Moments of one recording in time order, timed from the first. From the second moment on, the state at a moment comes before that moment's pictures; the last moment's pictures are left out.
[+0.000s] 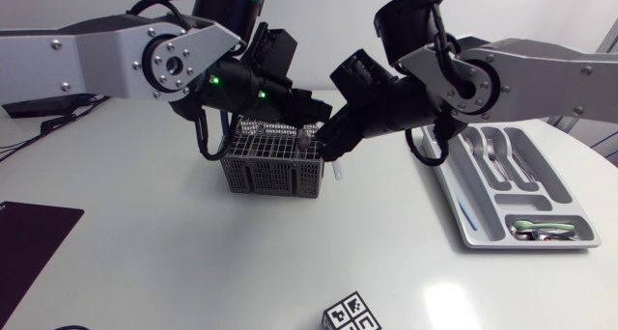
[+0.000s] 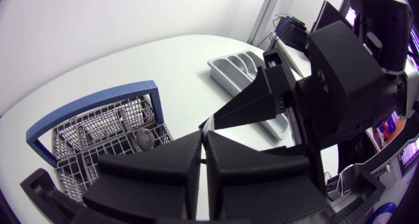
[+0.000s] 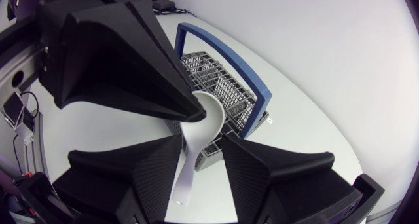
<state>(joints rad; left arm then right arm) -0.60 1.67 1.36 -0.34 0.25 -0.08 0.56 1.59 1.20 -0.32 -0.15 -0.29</state>
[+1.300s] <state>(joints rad) -0.56 1.50 1.35 -0.28 0.24 -0.03 0.29 1.48 1.02 -0.48 -0.31 -0.64</state>
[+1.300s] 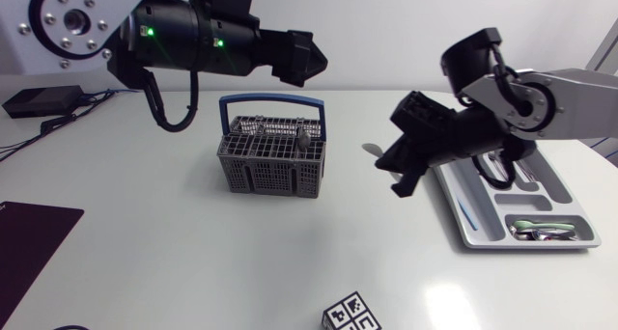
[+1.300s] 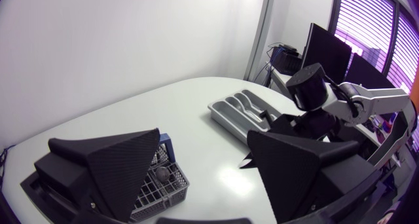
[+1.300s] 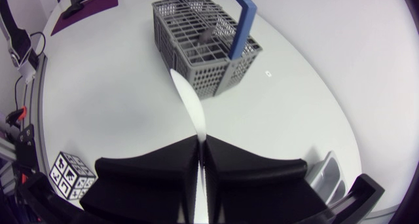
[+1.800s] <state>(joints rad) -0.55 1.51 1.29 -0.35 0.19 0.14 -0.39 1.42 0.91 -0.64 -0.39 -1.40</state>
